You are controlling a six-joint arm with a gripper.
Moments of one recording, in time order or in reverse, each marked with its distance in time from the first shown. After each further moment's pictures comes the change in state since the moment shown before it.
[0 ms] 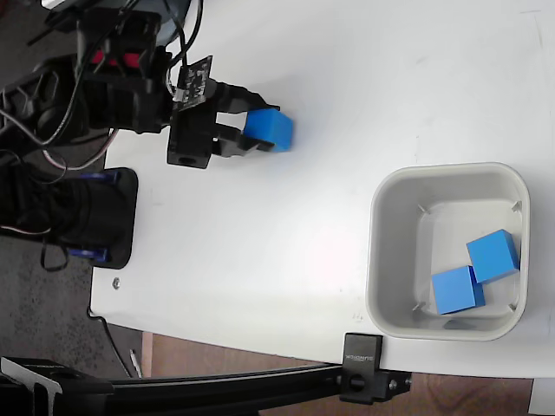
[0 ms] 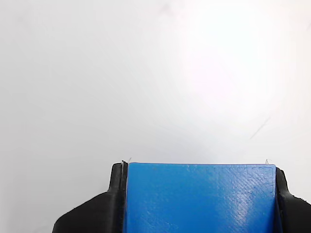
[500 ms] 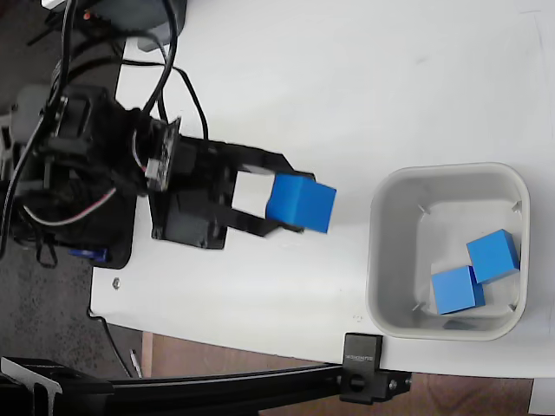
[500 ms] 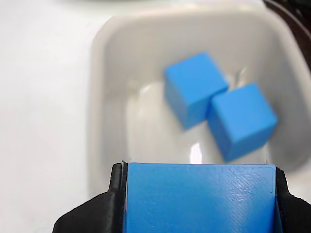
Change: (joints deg) arm 29.8 -8.8 -20.3 -11.0 -15.5 -16.9
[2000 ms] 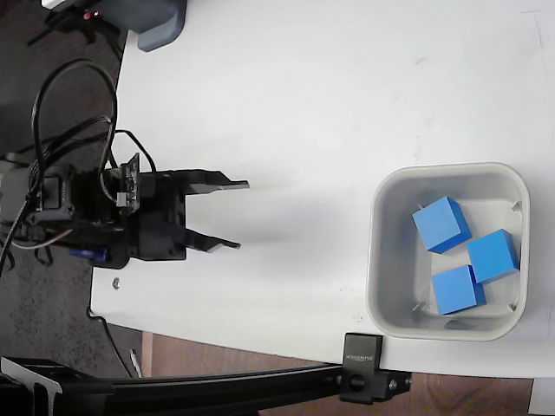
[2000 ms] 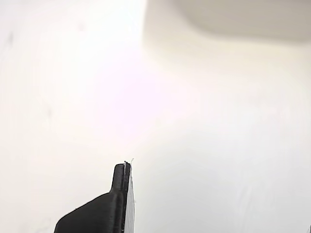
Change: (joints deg) arm 6.0 36.4 39.9 5.8 -19.6 -10.4
